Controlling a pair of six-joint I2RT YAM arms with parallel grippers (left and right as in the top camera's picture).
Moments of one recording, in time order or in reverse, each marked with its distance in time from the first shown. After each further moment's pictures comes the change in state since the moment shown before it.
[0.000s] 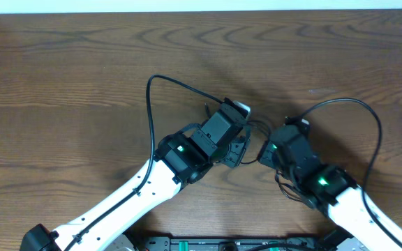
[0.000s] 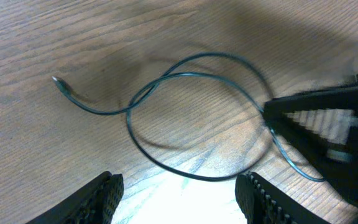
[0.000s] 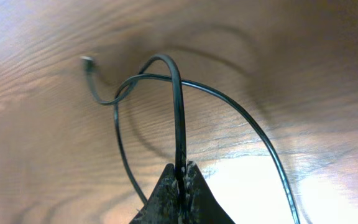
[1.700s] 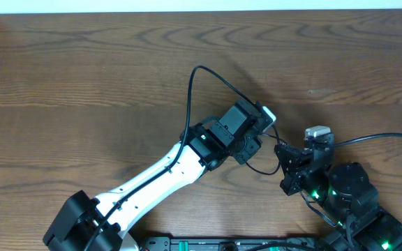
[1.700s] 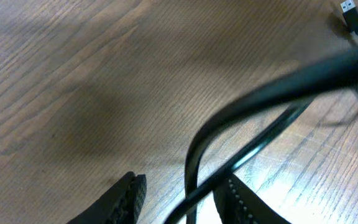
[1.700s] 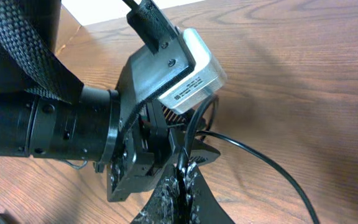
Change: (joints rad) left arm 0.000 0.191 0.000 0.207 0.131 0.333; right arm 0.000 -0.493 0.000 -0.056 -0.144 -0.449
